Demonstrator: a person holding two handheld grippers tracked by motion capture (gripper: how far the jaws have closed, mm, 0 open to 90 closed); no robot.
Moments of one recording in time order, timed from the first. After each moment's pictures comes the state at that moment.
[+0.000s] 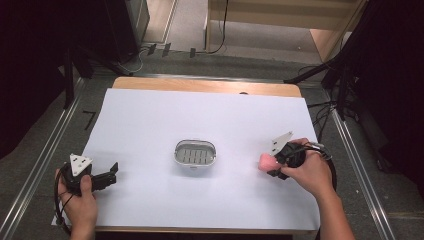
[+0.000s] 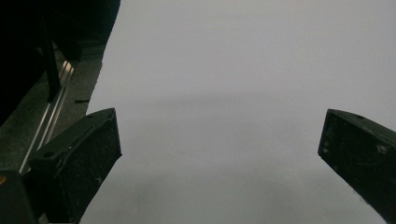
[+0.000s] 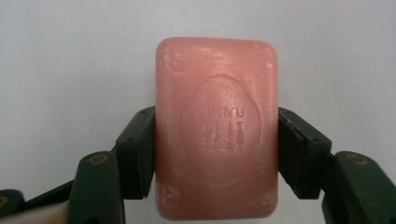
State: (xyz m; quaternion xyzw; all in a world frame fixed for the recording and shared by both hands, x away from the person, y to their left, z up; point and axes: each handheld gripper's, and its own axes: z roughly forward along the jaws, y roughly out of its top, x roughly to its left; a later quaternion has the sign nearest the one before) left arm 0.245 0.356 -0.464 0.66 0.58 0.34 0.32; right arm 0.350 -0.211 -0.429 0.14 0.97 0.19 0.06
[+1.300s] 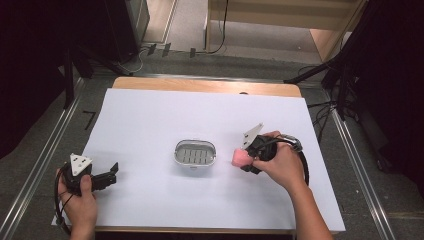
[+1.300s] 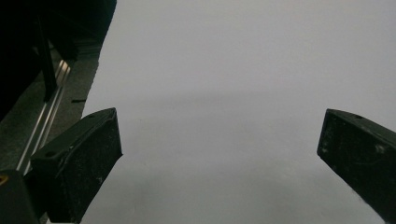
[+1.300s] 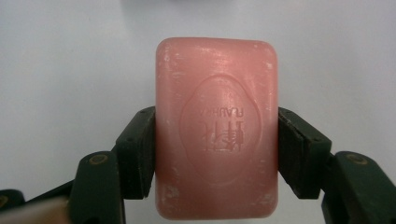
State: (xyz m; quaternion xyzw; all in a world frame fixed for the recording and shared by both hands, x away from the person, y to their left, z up) left arm 0.246 0.356 -0.464 0.67 0.58 0.34 0.32; right arm 0.359 -0.133 -0.411 0.11 0.97 0.21 0.04
